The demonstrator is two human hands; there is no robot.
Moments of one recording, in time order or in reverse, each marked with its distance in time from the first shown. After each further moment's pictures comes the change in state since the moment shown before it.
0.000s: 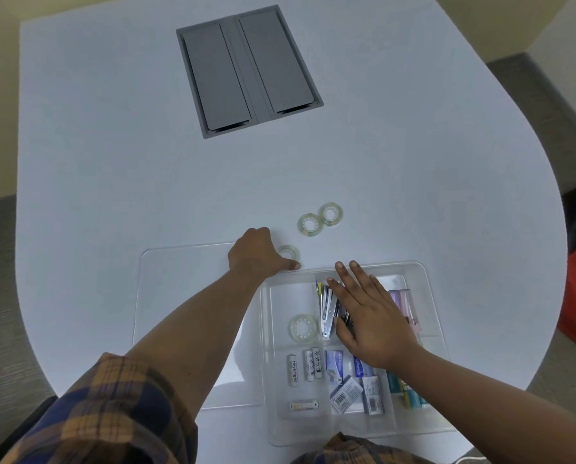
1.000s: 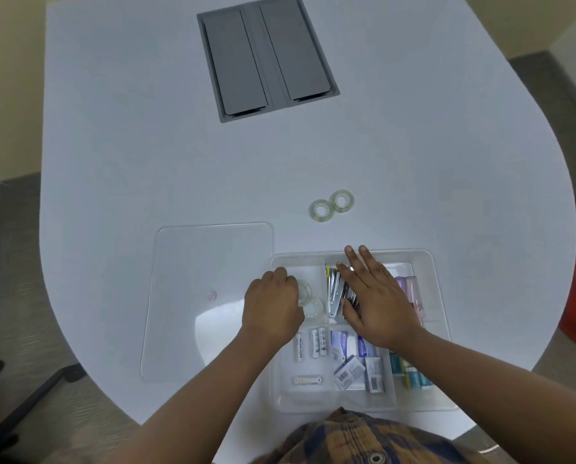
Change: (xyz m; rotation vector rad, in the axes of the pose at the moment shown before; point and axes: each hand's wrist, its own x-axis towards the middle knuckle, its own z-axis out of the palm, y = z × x) left_hand -0.130 -0.016 0.036 0.285 0.118 0.343; right_hand 0.001 0.000 -0.002 0.014 -0.004 -0.016
